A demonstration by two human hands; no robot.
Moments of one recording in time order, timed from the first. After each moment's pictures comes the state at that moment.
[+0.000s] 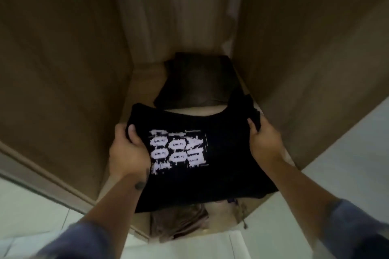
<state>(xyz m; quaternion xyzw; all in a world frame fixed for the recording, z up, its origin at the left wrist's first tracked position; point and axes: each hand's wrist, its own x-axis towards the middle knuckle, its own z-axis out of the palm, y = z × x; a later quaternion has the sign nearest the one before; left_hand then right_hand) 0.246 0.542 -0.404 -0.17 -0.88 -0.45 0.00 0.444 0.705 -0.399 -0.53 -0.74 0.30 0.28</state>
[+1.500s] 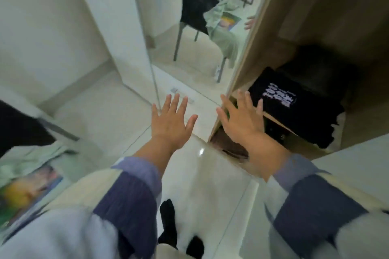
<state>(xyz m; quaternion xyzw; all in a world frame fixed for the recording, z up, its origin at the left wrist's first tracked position) 0.422 0.195 -0.281 -0.16 -0.98 -0.08 -0.07 0.456 0.377 -0.251 -0.11 -0.99 0.01 -0.09</state>
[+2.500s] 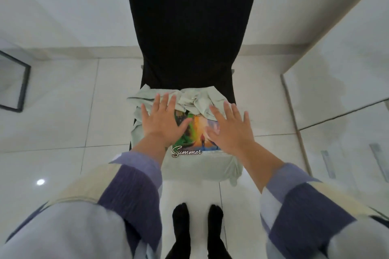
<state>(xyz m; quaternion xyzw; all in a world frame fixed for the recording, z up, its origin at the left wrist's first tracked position) 0.517 -0.361 -0.397 0.31 -0.93 -0.09 -0.16 0.413 -0.201 -0.391 0.38 -0.90 -0.06 -0.21</state>
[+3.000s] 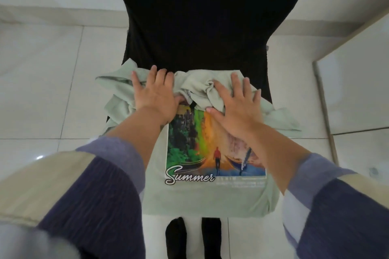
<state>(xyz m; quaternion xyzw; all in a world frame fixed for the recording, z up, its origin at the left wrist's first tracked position) 0.441 -0.437 -0.552 0.32 -0.94 -0.02 -0.14 0.330 -0.277 -0.560 0.41 -0.90 -0.05 -0.16</state>
